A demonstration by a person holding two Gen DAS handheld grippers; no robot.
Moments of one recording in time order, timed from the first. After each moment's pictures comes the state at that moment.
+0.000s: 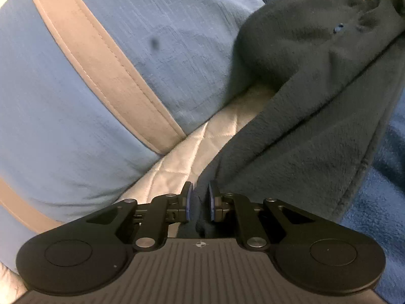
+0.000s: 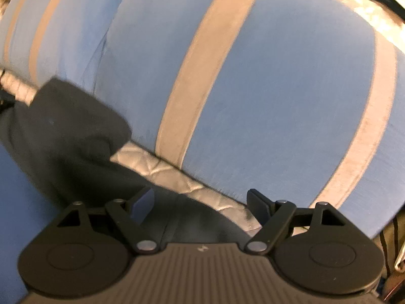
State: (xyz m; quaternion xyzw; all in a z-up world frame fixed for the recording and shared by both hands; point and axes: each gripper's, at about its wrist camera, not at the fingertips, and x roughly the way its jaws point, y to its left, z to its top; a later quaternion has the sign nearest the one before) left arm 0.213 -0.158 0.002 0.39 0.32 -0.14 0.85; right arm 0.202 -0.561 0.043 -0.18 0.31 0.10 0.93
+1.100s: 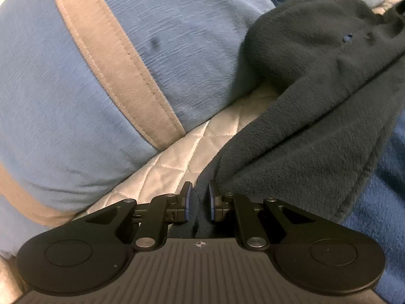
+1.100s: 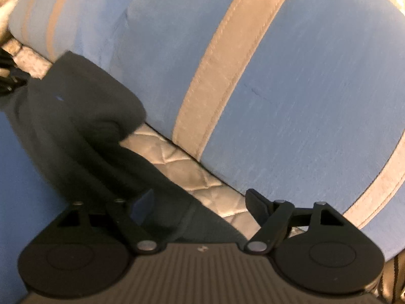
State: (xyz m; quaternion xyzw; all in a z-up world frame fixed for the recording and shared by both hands) left arm 0.185 -0.150 0.006 0.35 0.32 -0.13 0.87; right arm 0.232 -0.556 0.025 -0.21 0.35 0.15 0.90
